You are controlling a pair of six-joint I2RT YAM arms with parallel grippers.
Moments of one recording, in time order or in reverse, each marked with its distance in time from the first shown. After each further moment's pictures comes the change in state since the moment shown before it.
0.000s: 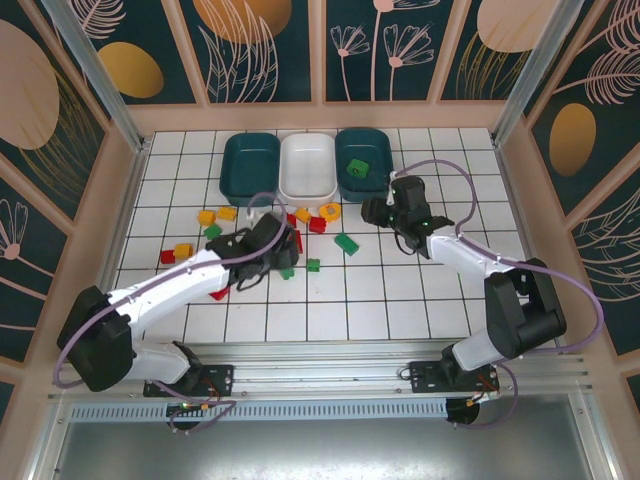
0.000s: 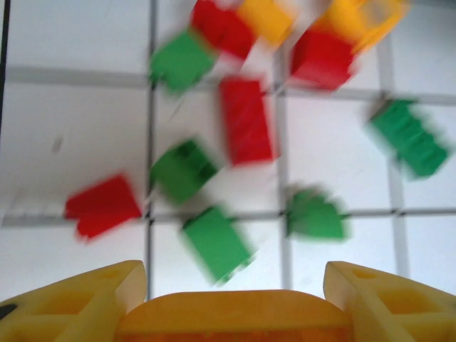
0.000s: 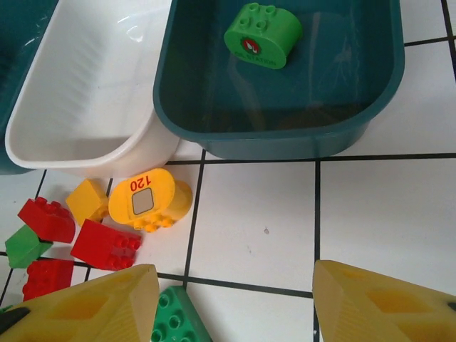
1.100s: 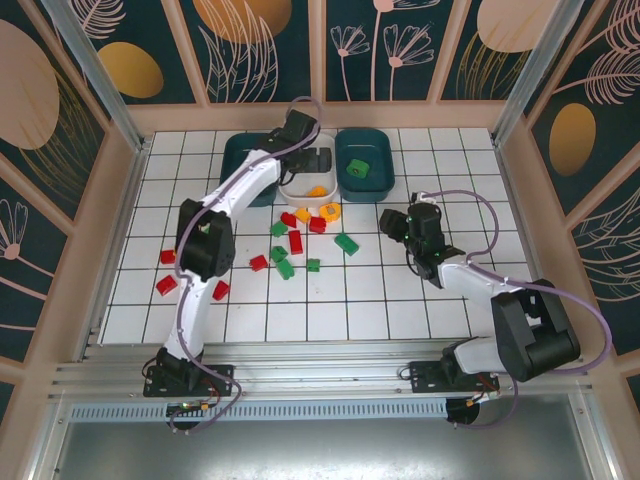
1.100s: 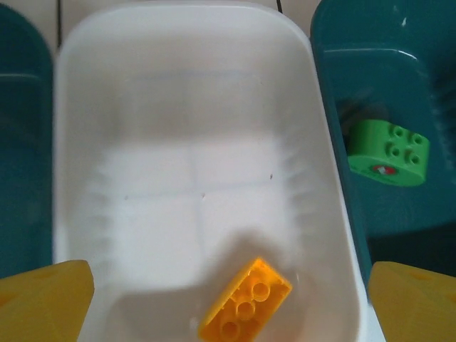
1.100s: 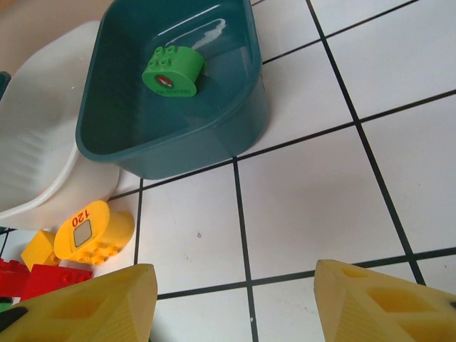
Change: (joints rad) left arm 0.271 0.875 1.102 -0.110 0.145 0.345; right arm -0.044 -0.128 -0.288 0.269 0.127 0.152
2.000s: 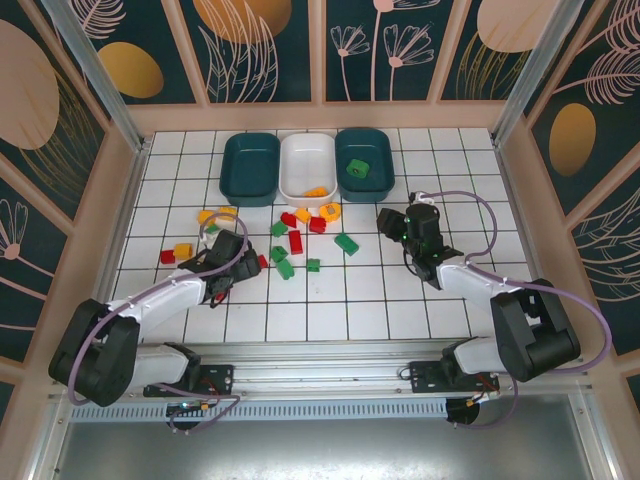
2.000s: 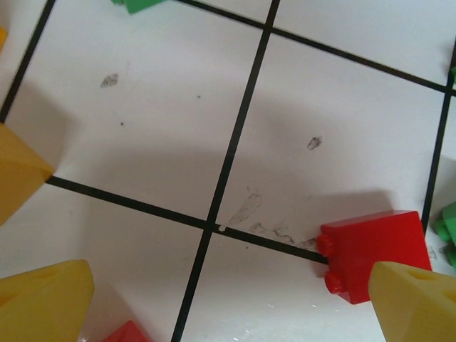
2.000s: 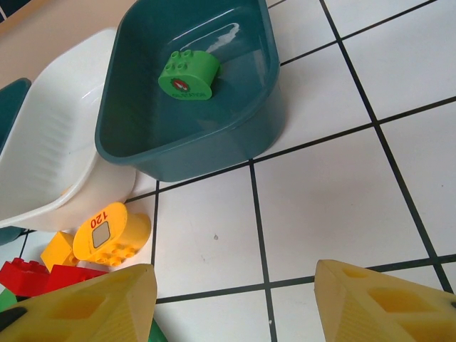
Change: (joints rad) left arm 0.039 -0.980 -1.560 0.392 -0.169 -0.328; right arm 0.019 0.003 -0.005 0.038 -0.002 0.022
